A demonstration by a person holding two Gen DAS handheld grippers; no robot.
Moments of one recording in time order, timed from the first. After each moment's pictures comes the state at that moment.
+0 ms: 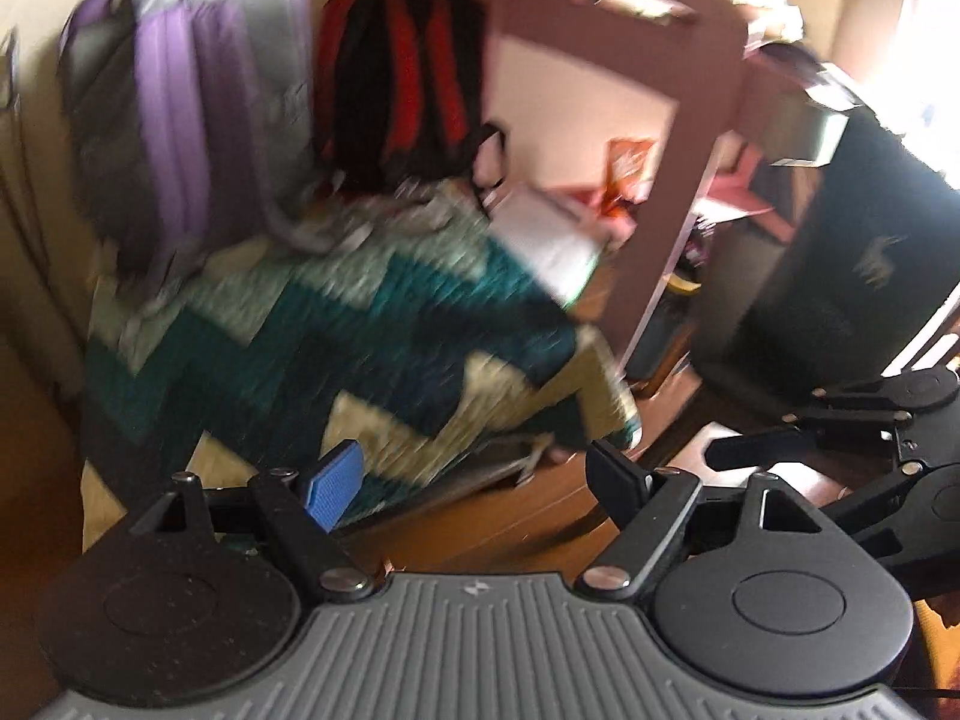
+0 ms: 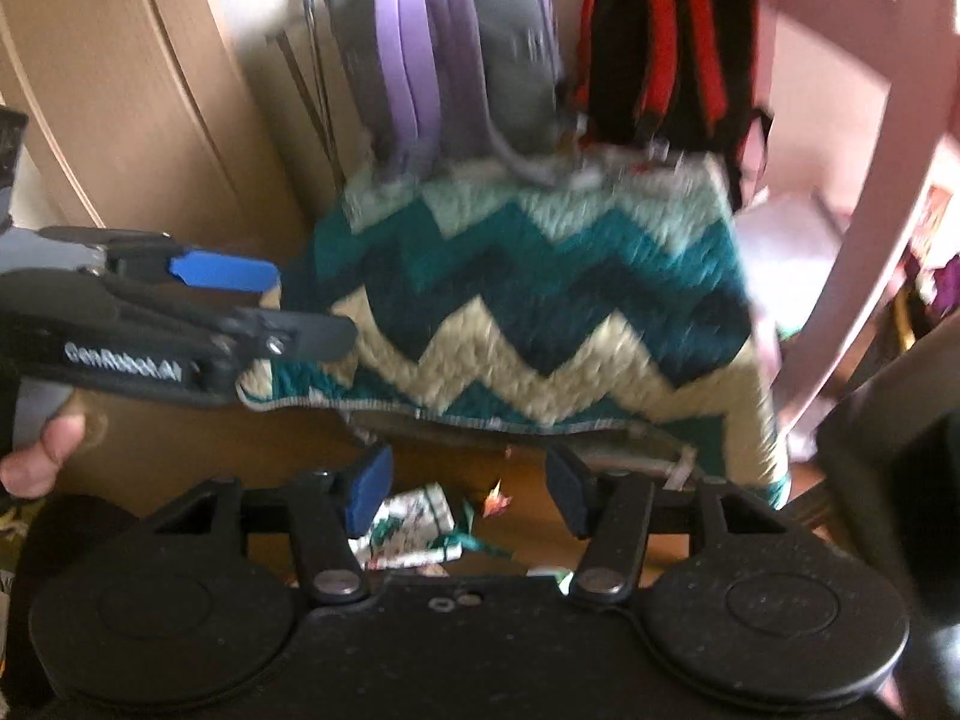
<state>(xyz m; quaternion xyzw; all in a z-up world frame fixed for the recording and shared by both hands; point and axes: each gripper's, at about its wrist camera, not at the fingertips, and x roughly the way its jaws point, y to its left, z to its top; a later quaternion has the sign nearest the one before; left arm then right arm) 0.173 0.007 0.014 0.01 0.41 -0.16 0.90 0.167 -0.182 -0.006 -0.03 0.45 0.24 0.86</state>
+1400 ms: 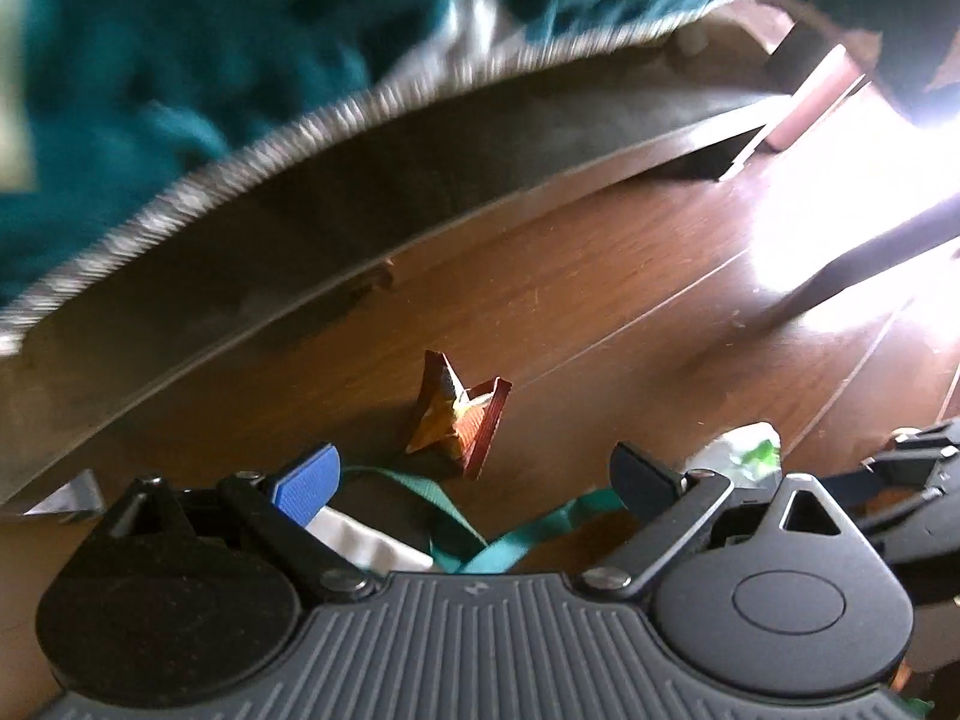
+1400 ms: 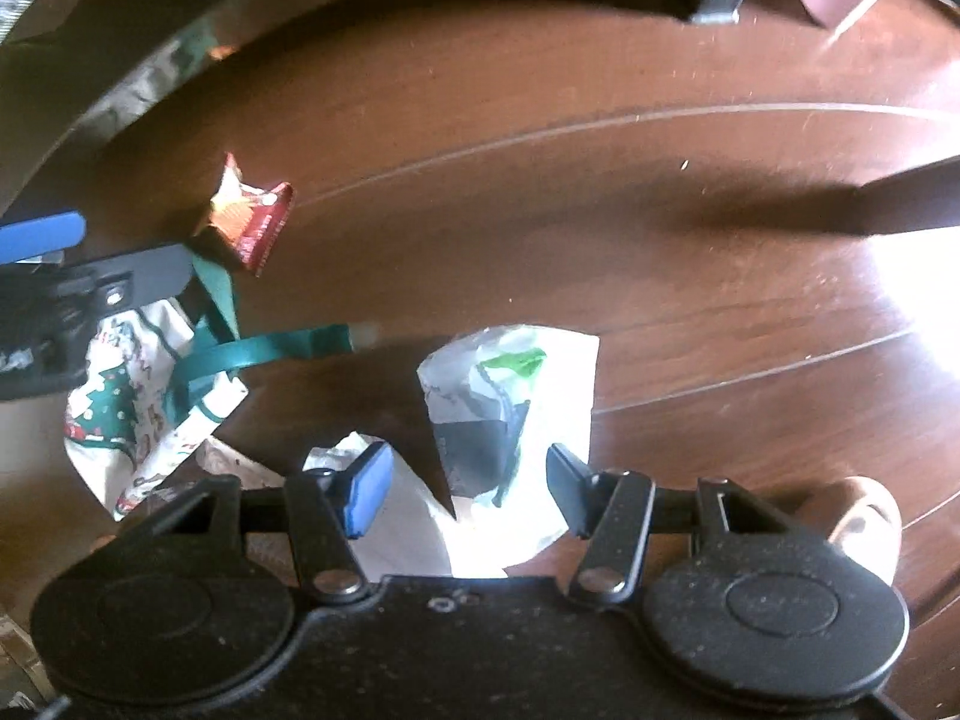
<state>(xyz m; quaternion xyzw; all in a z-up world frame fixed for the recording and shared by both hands) 0.328 0.003 -0.459 0.07 0.62 -0.15 0.77 0.283 -0.173 -0.488 0.07 0.74 0.05 0.67</state>
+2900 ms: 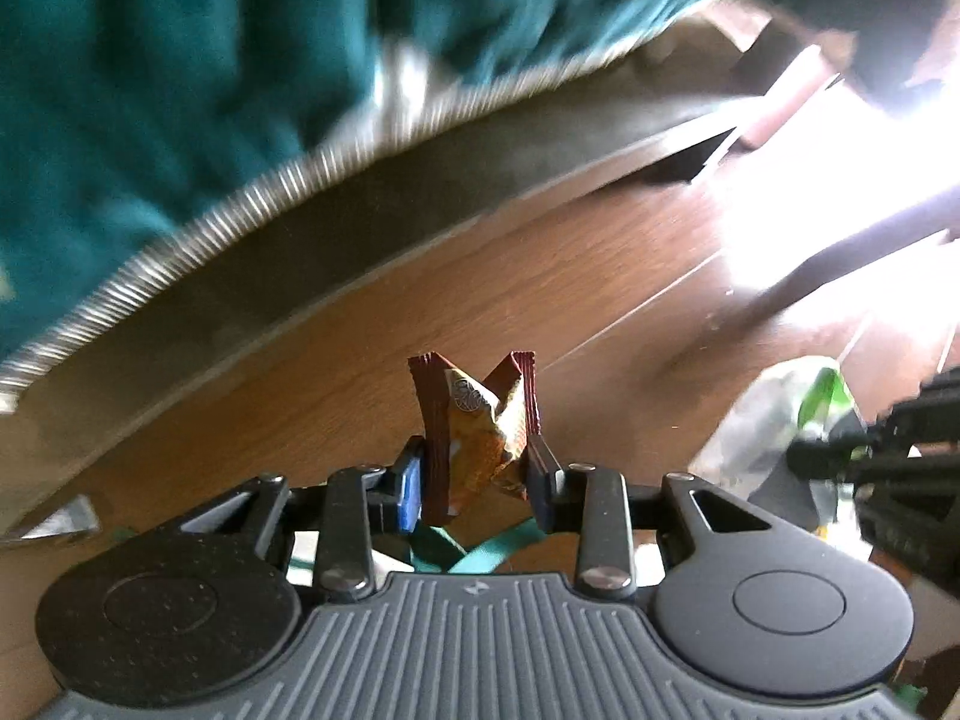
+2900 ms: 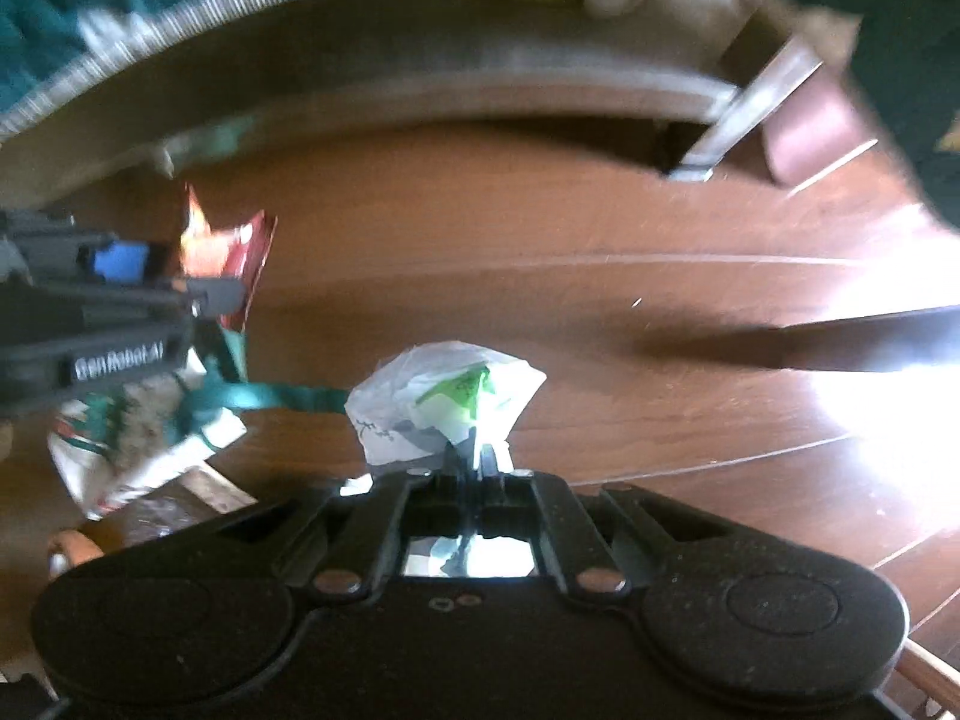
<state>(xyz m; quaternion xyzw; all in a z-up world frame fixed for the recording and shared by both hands) 0.331 0.003 -0.432 0.08 0.62 -0.17 0.76 0.291 -0.145 -0.413 -0.04 0.68 0.05 0.73</state>
